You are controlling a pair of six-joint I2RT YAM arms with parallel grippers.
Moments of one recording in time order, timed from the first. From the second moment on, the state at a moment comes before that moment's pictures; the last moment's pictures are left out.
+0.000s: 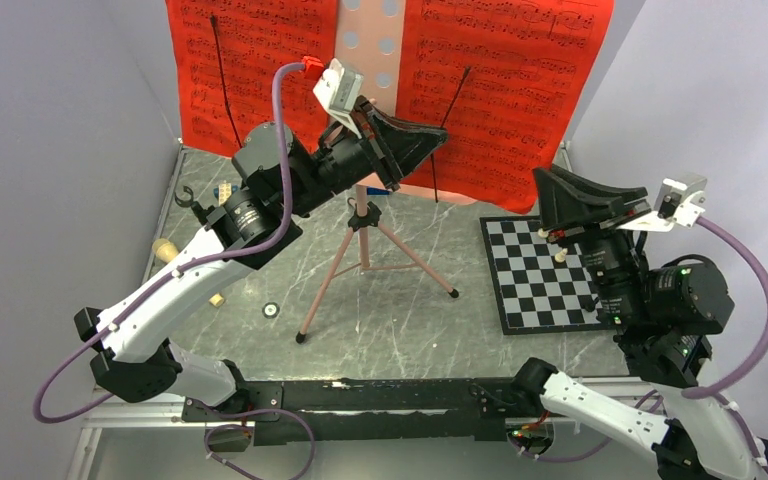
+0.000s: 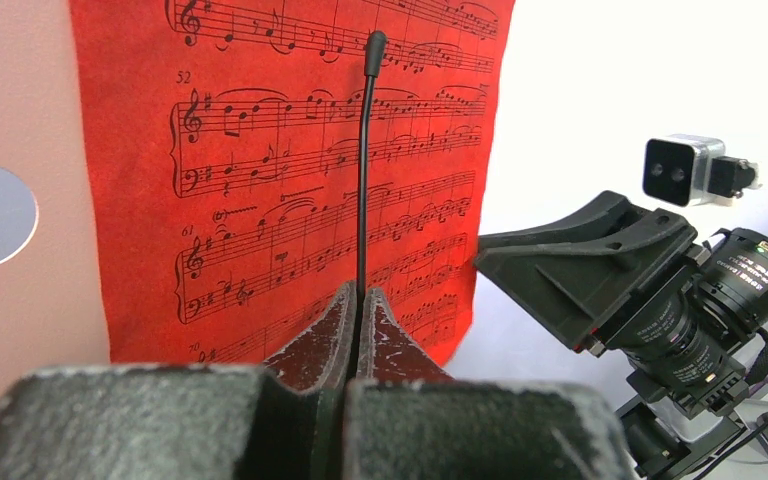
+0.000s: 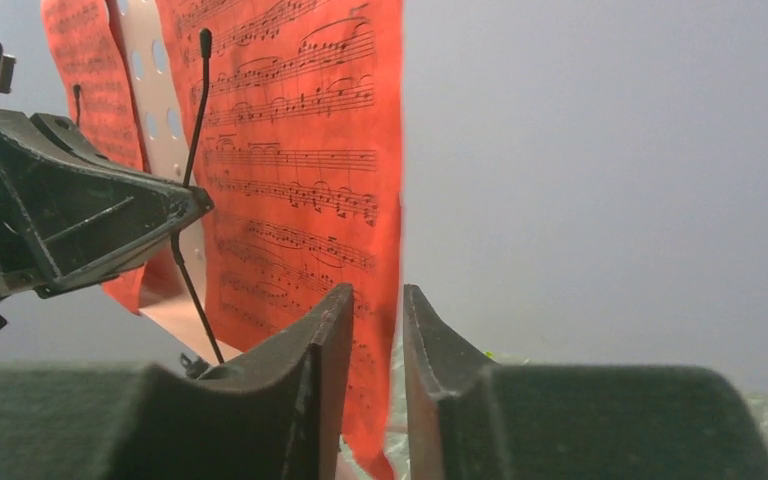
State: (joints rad) left arm -0.97 1.40 1.79 -0.03 0.13 -0.38; right arm 0.83 0.61 1.25 -0.14 0.39 0.07
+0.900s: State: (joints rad) left arm -0.97 1.40 1.77 -0.01 0.13 -0.38; right arm 0.83 0.68 1.26 -0.16 0.34 0.07
